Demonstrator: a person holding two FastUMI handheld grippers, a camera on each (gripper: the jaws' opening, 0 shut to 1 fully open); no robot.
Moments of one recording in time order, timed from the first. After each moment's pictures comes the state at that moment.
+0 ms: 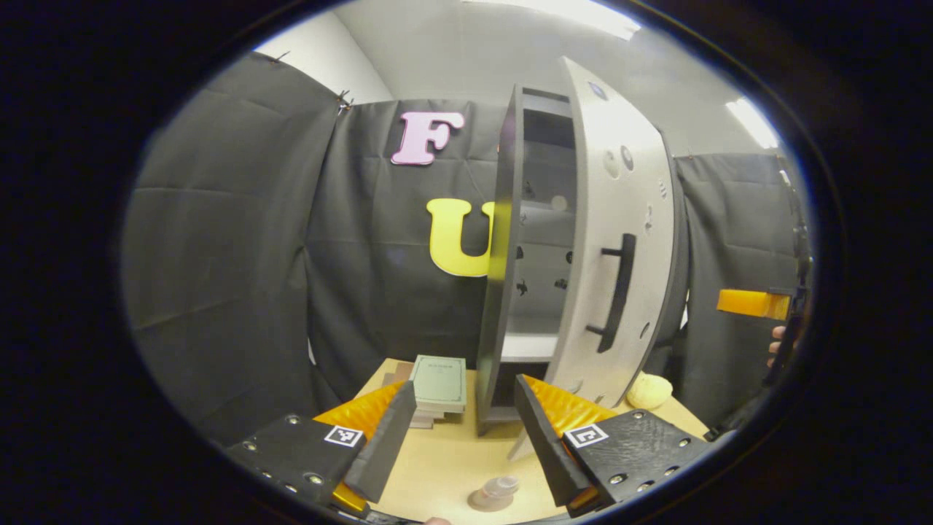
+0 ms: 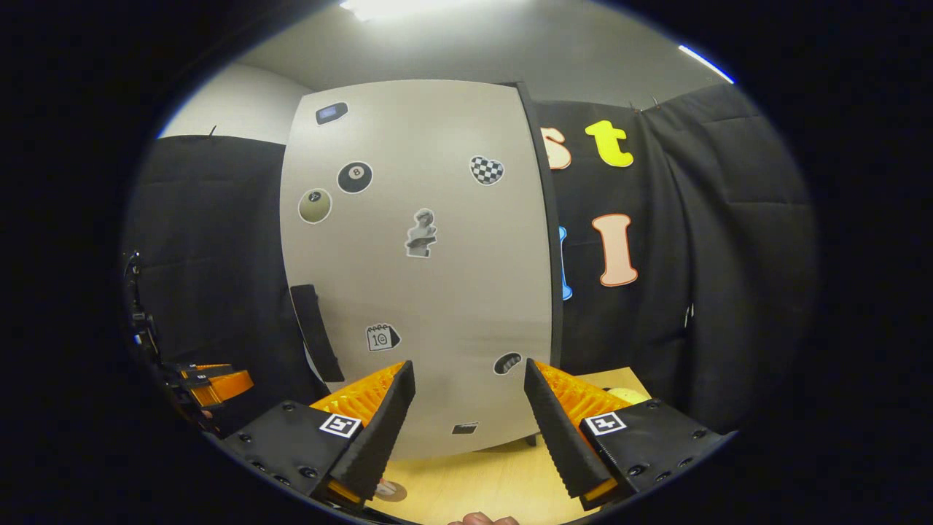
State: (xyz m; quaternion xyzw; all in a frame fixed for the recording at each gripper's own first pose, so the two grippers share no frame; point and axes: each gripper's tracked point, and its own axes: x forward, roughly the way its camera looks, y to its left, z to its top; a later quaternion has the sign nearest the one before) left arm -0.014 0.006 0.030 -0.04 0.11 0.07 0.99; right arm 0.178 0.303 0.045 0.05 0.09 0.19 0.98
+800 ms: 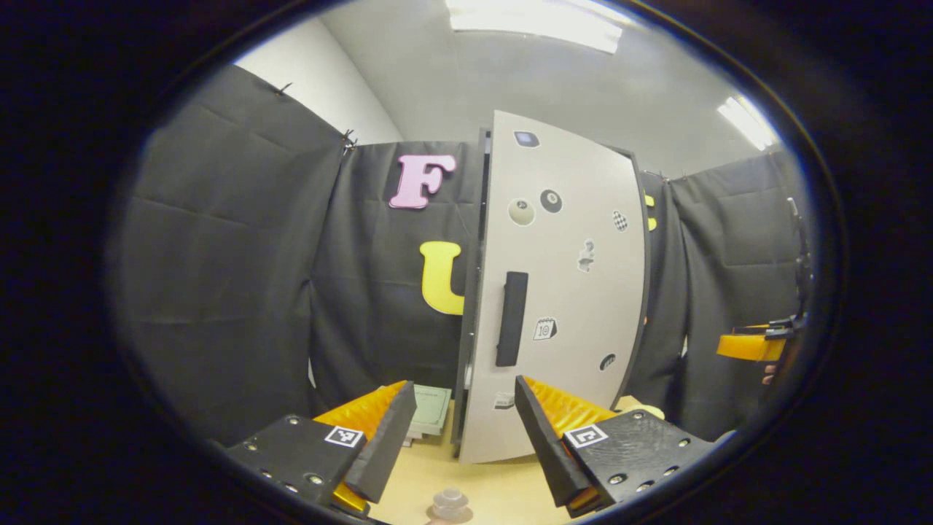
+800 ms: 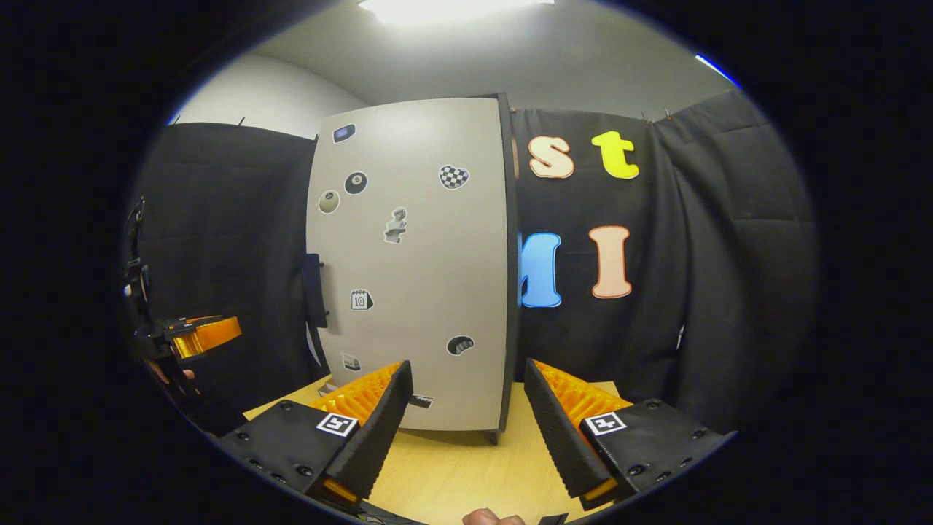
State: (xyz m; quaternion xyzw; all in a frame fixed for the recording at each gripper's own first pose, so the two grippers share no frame) left arm -0.042 -0.086 0.064 -0.03 0.02 0.09 0.99; right arm 0.162 0.205 0.026 0.01 0.07 0.24 0.97
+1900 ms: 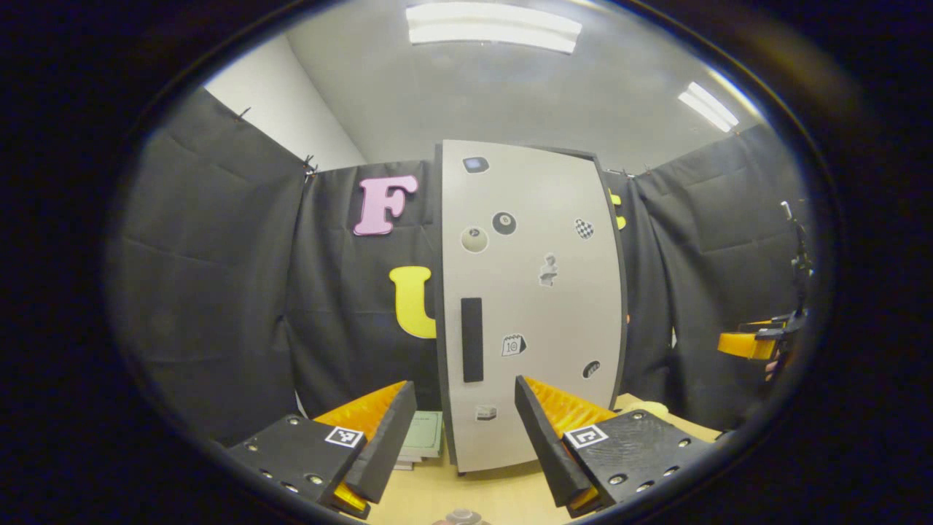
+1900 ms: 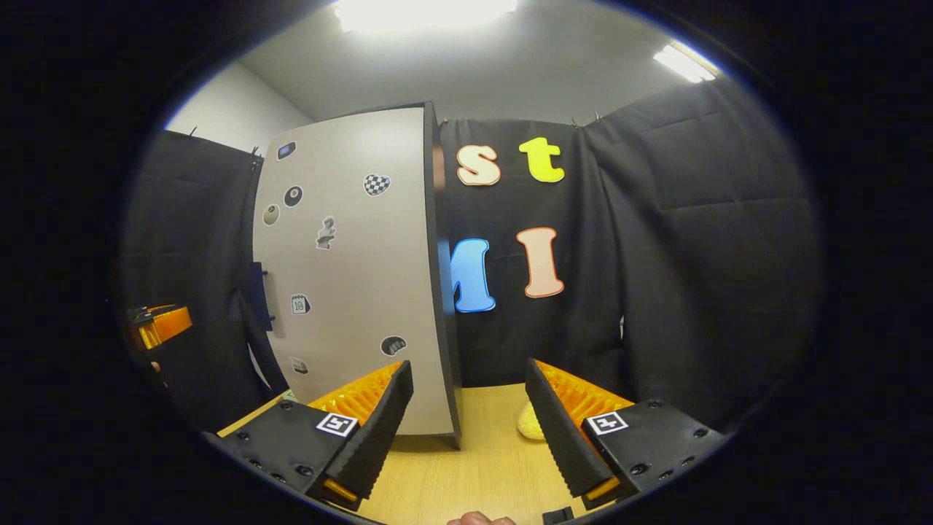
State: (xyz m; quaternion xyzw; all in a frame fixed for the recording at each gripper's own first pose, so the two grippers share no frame) left arm -0.015 -0.112 0.083 0.03 -0.01 0.03 1.00; right arm 0.171 0.149 0.008 0.05 0.05 0.09 0.99
